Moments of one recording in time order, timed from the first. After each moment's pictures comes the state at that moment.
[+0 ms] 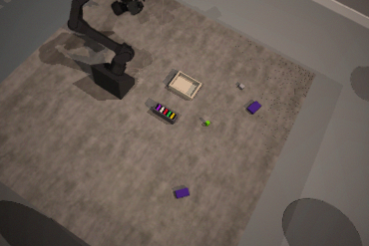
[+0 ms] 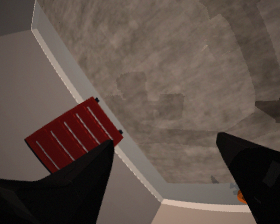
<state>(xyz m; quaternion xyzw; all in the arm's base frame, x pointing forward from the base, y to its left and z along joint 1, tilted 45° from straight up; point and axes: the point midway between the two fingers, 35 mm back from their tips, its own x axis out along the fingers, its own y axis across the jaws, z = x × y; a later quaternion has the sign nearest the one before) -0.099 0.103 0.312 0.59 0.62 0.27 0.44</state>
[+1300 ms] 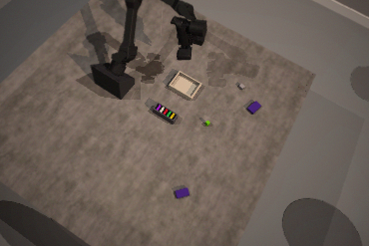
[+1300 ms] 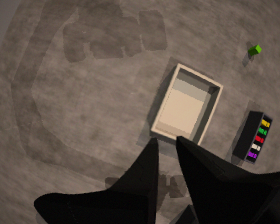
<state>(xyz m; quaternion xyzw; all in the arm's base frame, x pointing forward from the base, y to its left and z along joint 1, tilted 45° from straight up) 0.235 0.097 0.244 0.13 0.48 0.38 0.78</state>
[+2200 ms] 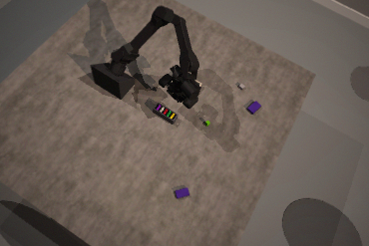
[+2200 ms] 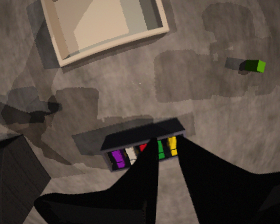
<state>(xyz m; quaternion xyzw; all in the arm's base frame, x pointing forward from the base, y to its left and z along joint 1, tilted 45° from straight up) 0.320 0.007 0.059 -0.23 0.32 0.61 0.69</state>
